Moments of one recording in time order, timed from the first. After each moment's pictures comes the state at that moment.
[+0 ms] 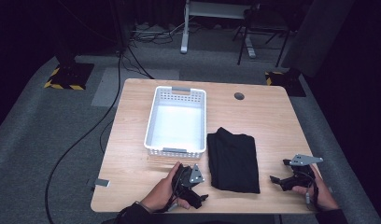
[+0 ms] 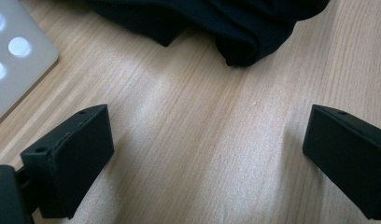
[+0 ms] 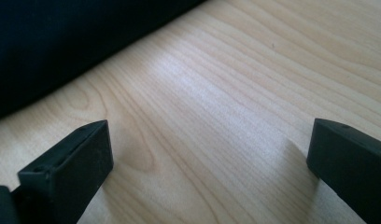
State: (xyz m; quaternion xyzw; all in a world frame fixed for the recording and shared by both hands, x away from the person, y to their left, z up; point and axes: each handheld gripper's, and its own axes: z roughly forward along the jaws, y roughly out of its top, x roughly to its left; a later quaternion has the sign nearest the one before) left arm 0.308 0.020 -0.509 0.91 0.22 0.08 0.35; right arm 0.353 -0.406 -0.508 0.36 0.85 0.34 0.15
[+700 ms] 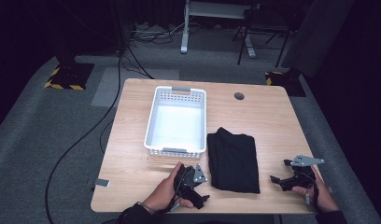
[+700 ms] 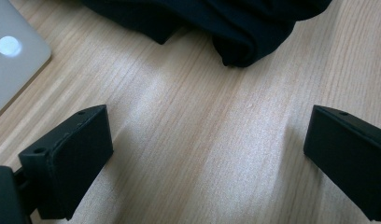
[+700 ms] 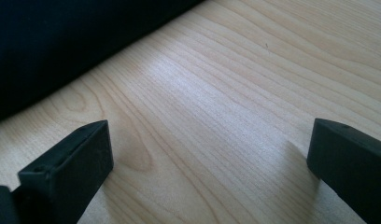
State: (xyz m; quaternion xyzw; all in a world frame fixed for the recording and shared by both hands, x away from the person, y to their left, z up) left arm 0.308 0.012 -0.504 0.92 0.22 0.08 0.33; right arm 0.350 -0.407 -0.509 0.37 0.85 0.35 0.15
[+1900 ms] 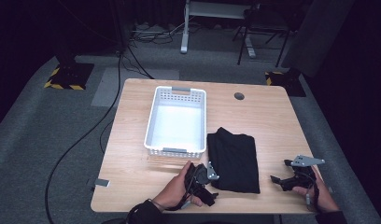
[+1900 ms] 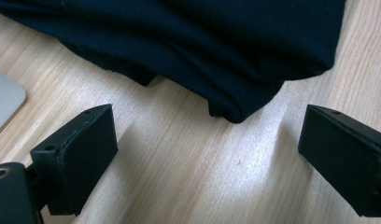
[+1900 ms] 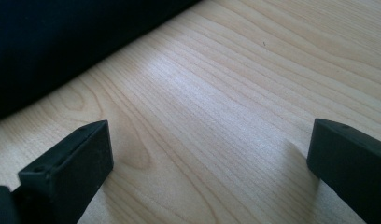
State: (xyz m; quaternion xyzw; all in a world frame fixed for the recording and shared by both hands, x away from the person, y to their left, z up) left arm 0.315 -0.022 -0.498 0.92 0.24 0.08 0.30; right arm 0.350 -0.409 -0.509 0.37 0.85 0.35 0.16
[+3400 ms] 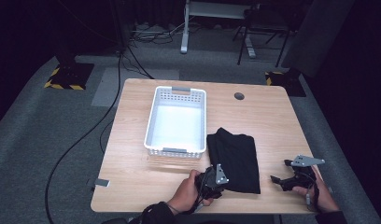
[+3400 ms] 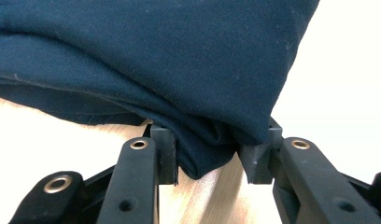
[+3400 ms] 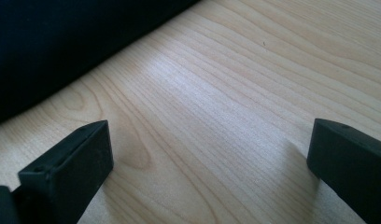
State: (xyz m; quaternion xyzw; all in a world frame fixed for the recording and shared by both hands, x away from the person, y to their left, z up) left arm 0.308 -0.046 -0.498 0.91 0.21 0.09 0.35; right arm 0.350 -0.409 -0.509 0.37 0.85 0.35 0.16
